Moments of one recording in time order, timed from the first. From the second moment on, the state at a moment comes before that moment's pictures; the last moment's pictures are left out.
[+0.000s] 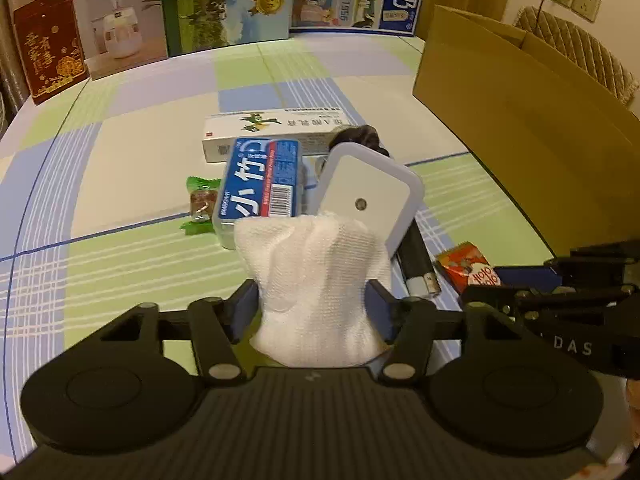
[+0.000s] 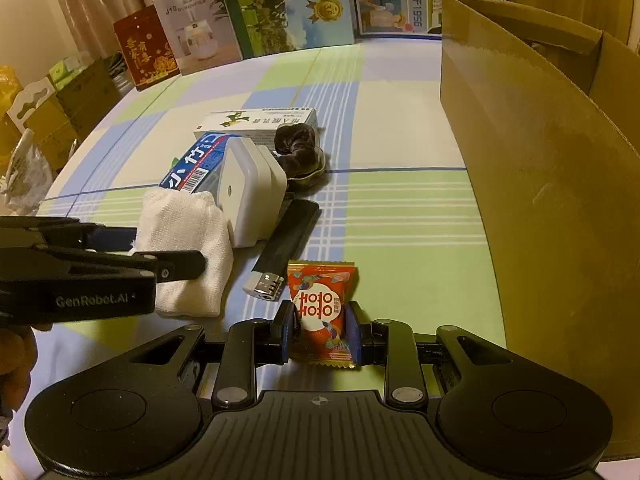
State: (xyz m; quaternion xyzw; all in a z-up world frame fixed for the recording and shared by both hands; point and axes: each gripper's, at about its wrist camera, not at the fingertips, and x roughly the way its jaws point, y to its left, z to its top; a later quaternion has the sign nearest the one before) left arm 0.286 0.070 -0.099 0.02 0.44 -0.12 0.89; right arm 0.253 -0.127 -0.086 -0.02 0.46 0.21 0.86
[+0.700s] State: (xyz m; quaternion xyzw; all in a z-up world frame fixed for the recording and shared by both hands) left arm 0.249 0.077 -0.060 -0.02 0.45 -0.10 0.89; right arm 0.233 -0.131 -0.056 0.00 0.43 0.22 0.88
